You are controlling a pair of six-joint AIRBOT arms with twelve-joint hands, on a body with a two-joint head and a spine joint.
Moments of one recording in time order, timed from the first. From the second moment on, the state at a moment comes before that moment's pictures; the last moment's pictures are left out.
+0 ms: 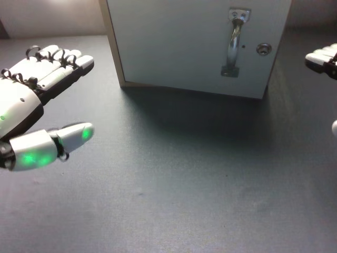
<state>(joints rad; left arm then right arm) 1.02 -0.86 1.02 -0.18 -1.22 0.81 -0.97 -0.85 1.14 -0.08 1.10 -0.45</state>
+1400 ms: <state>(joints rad) 1.02 -0.86 1.02 -0.18 -1.22 0.79 -0.74 -0.97 1.34 -0.10 0.85 -0.44</state>
